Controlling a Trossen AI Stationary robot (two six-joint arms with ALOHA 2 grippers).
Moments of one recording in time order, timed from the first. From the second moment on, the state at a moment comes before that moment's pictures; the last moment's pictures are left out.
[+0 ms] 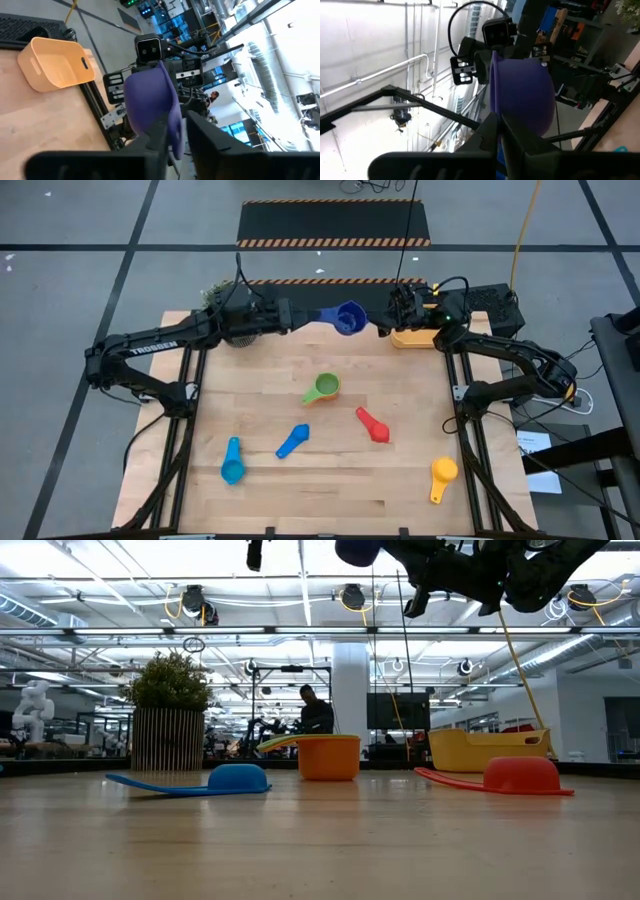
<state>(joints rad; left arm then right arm) 0.28 1.32 1.28 0.00 0.09 -1.10 -0.69 1.27 0.68 1.08 -0.84 1.65</state>
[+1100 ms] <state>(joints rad) -0.09 1.32 1.05 0.04 -0.57 -1.22 -0.84 1.27 0.68 1.01 -1.05 1.74</state>
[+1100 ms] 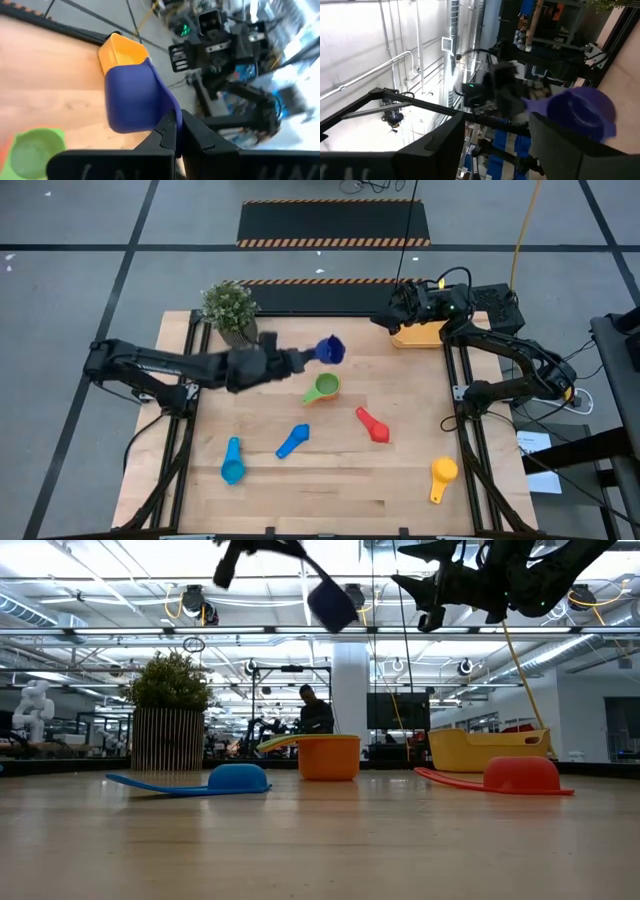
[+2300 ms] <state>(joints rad) -0.35 1.90 0.77 0.93 -1.20 -1.43 -0.74 1.12 0.56 1.01 -0.98 1.73</state>
